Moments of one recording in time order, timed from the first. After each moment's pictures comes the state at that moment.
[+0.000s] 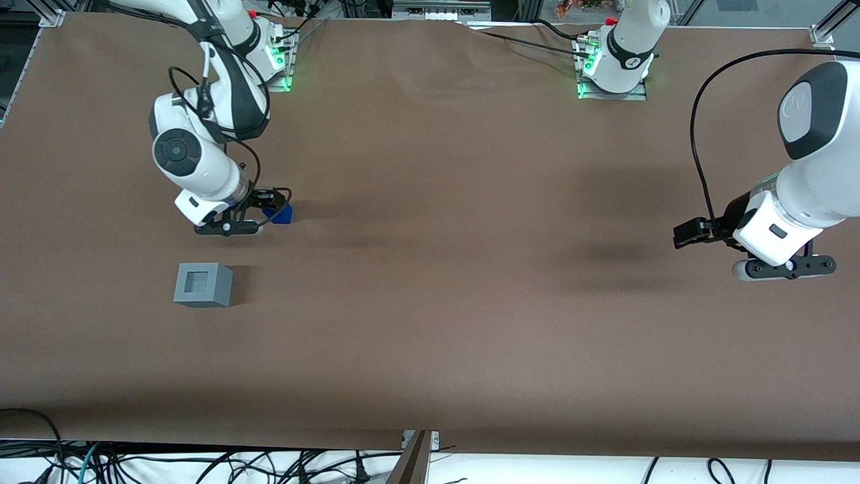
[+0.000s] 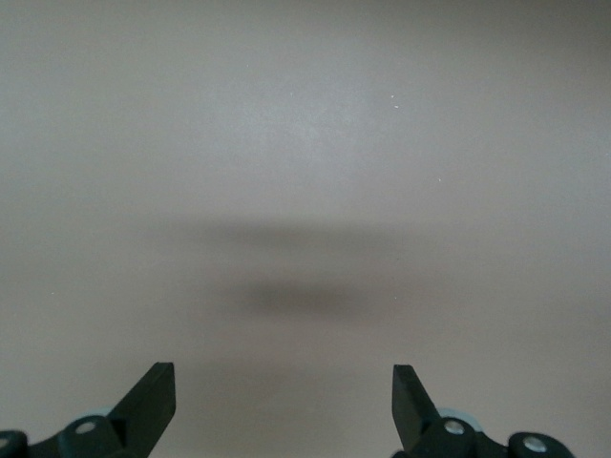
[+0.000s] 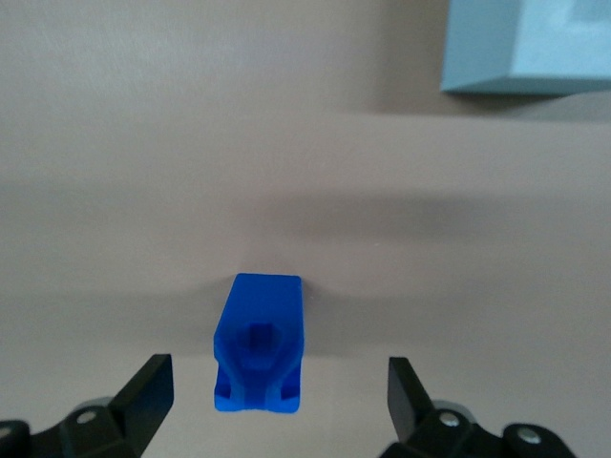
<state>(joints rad) 0.21 0.20 0.07 -2.24 -0.06 2.31 0.27</state>
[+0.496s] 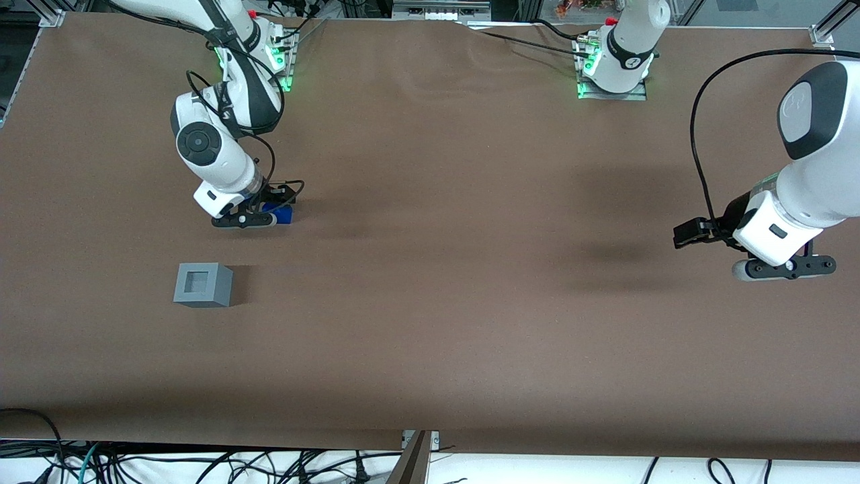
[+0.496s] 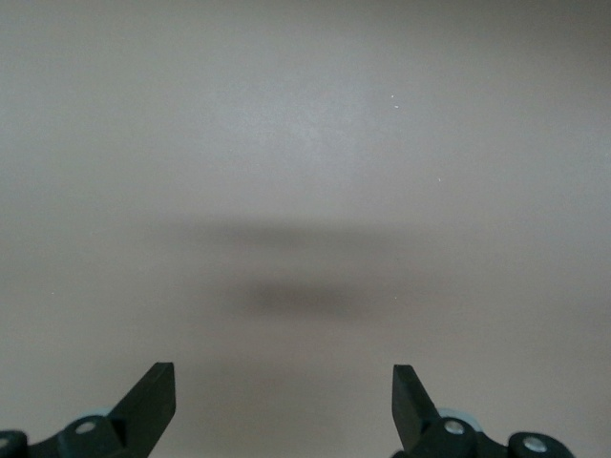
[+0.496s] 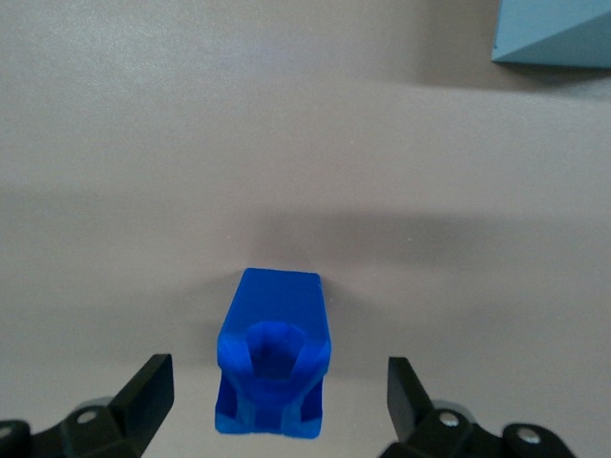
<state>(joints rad) 0.22 0.21 0.07 -2.32 -0.08 2.43 0.28</state>
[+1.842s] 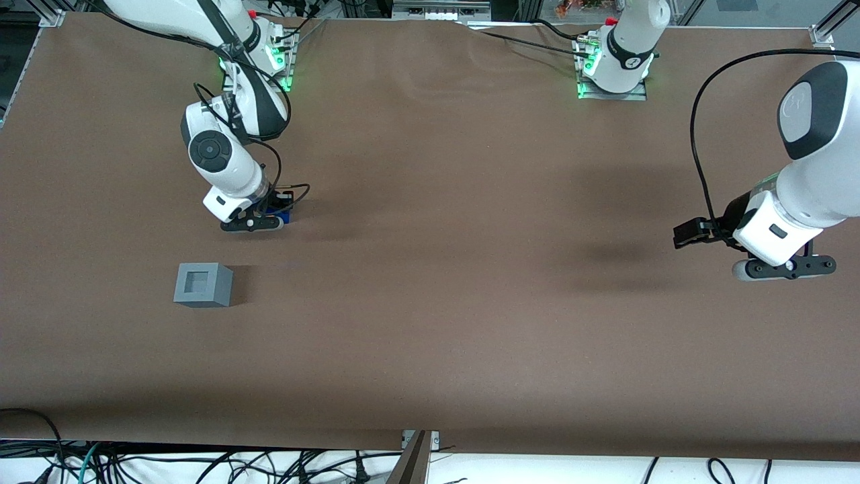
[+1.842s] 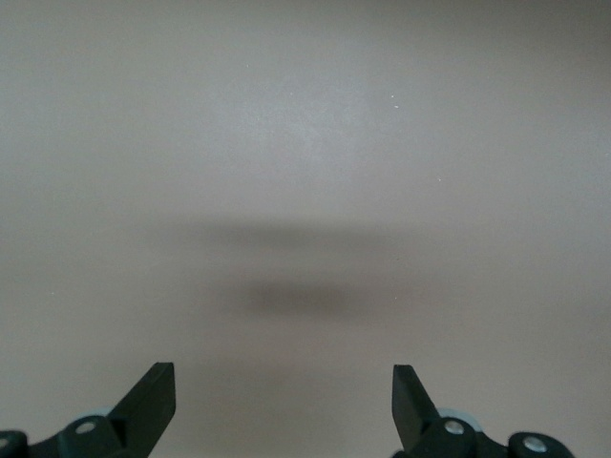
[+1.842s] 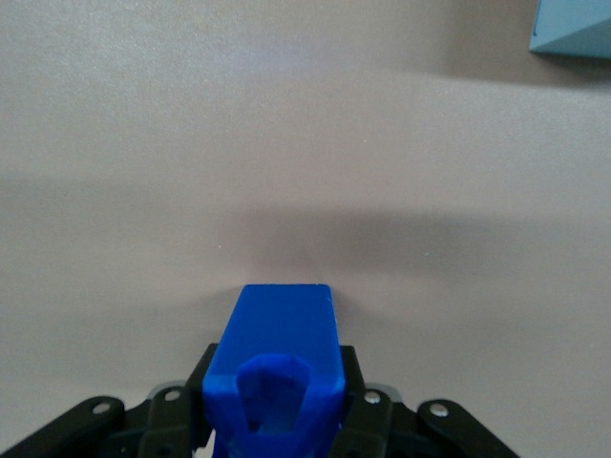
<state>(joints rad) 0.22 0.27 0.07 -2.33 -0.10 2.49 0.28</state>
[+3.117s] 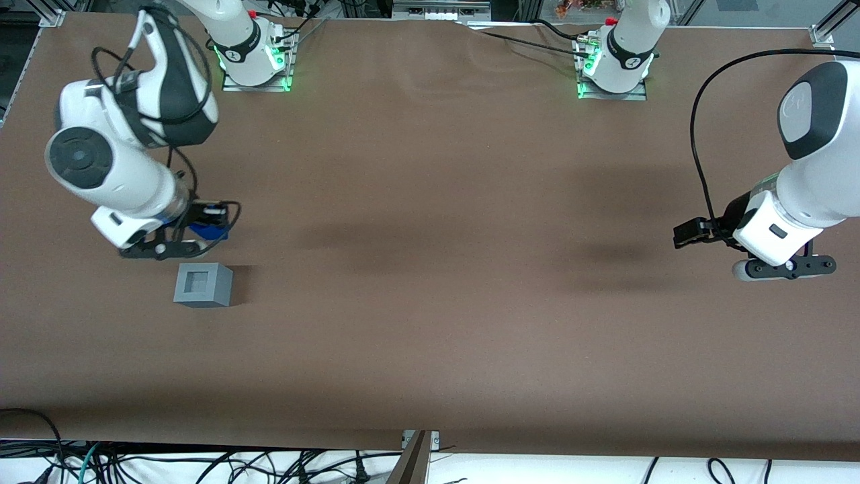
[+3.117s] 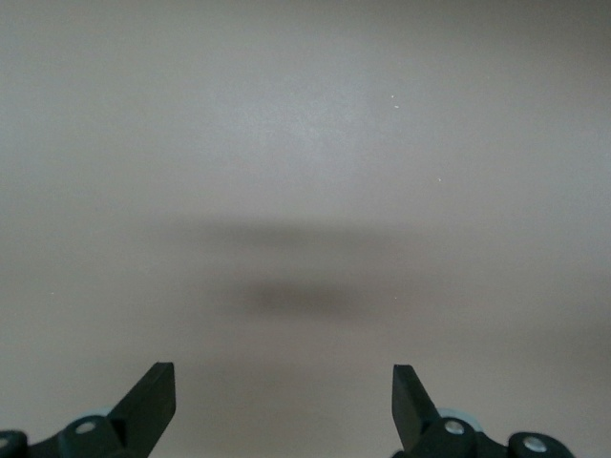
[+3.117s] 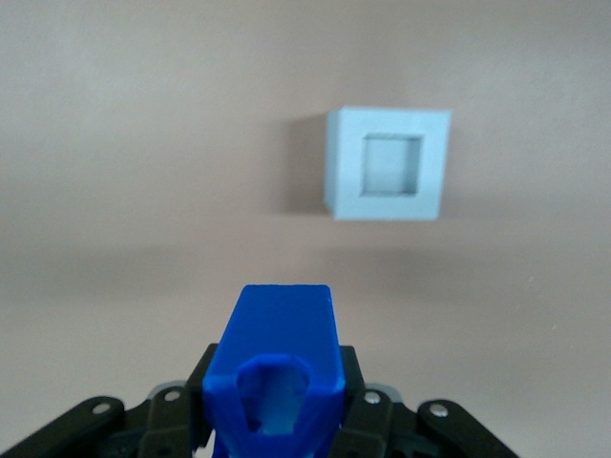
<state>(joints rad) 0.12 0.28 0.05 -1.70 -0.11 1.85 0.16</state>
